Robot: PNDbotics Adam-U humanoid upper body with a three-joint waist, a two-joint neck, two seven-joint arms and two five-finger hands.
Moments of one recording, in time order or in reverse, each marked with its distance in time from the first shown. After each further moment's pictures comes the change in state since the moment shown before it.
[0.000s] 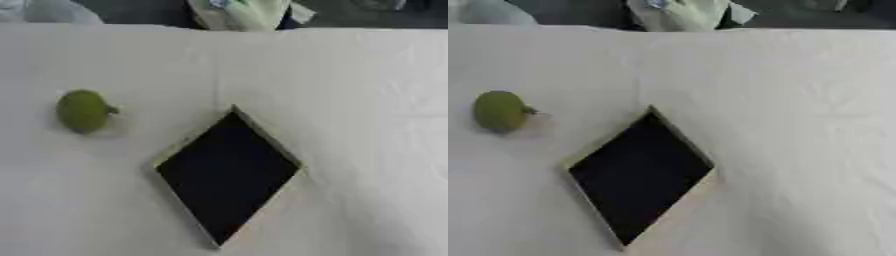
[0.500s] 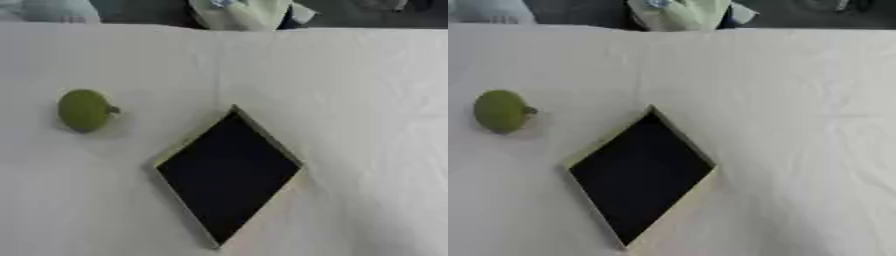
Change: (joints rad) left arm 0.000 0.000 0.001 0.000 0.000 0.000 -0.004; right arm 0.000 0.000 0.000 0.000 0.000 0.000 0.001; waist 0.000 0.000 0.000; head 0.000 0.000
